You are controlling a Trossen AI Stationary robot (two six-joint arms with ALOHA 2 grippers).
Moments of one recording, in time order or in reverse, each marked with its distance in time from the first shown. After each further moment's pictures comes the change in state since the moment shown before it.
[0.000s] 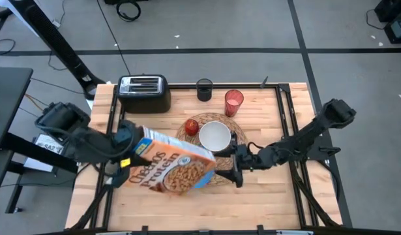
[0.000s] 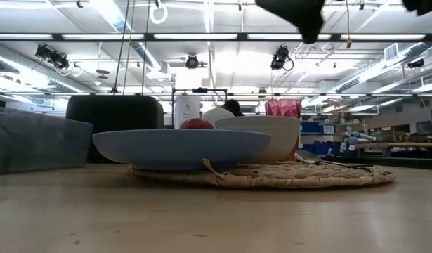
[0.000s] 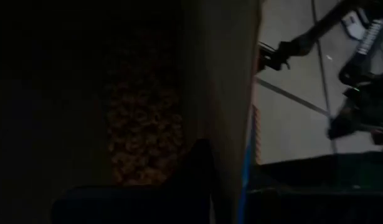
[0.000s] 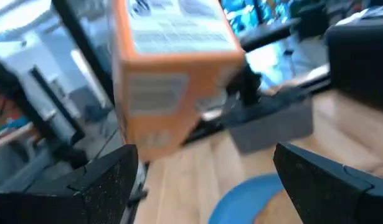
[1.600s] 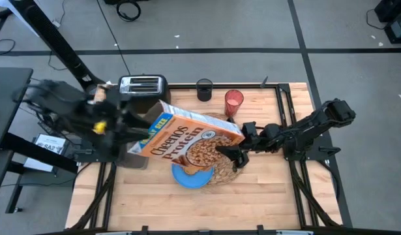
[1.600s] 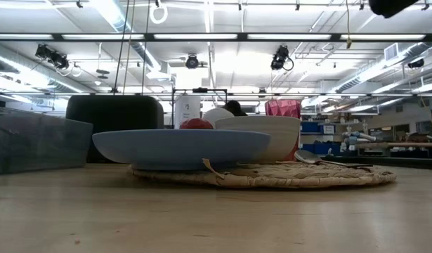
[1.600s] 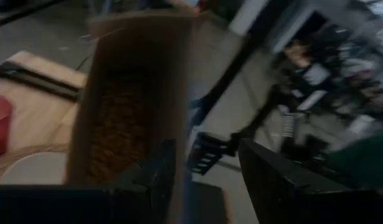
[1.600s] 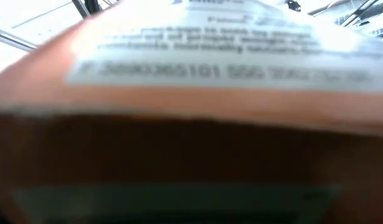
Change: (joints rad) left arm 0.169 -0.125 -0.003 0.342 0.030 0.245; right arm -0.202 -0.020 0.081 0.395 -0.296 -0.204
